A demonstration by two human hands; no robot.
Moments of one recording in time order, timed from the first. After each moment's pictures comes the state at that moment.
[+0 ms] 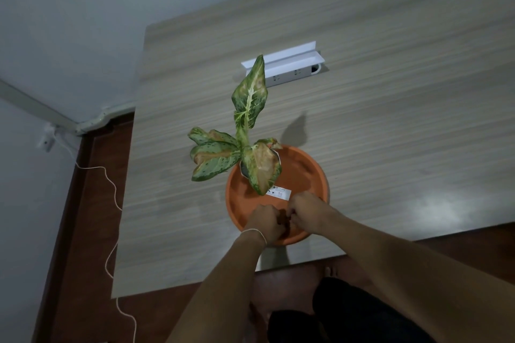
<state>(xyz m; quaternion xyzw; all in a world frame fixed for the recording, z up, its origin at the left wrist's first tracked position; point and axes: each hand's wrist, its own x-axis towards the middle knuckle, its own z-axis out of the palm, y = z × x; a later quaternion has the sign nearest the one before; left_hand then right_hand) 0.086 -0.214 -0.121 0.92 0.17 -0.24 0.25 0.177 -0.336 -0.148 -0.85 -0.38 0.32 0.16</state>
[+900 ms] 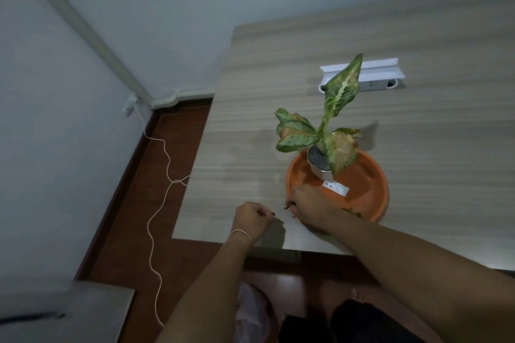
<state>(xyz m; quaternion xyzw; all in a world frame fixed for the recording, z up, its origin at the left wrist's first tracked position) -0.059 -0.128 -0.082 0.83 0.43 -0.01 0.37 0.093 -0.238 -0.098 -0.79 -0.54 0.22 0.17</state>
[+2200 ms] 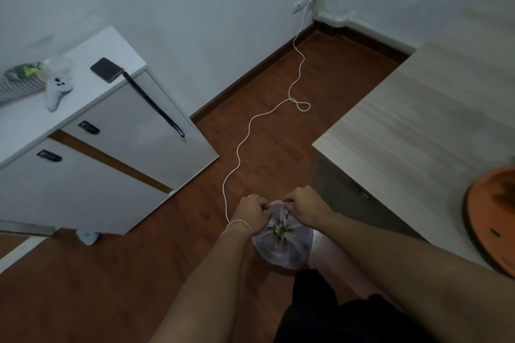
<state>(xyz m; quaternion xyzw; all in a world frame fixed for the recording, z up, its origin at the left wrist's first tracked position) -0.417 -0.119 -0.120 0.67 0.65 0.02 0.36 -0.238 -0.116 -0.145 -0.59 -0.72 0.34 0.09</state>
